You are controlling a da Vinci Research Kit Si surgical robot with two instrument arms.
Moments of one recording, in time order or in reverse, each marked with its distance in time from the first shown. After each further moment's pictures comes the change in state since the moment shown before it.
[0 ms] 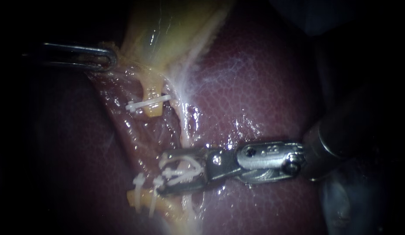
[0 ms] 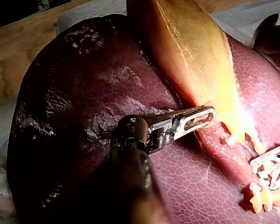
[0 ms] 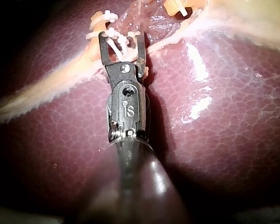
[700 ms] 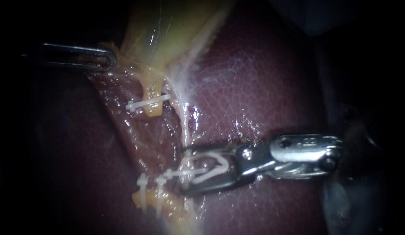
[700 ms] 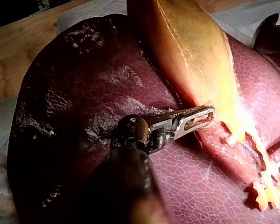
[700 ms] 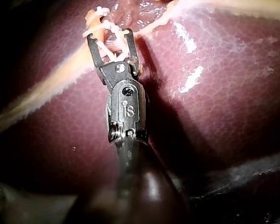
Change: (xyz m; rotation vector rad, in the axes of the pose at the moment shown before) right arm 0.005 -0.002 -0.008 0.001 0.049 0.102; left arm 0.000 0.000 0.000 0.000 0.000 0.000
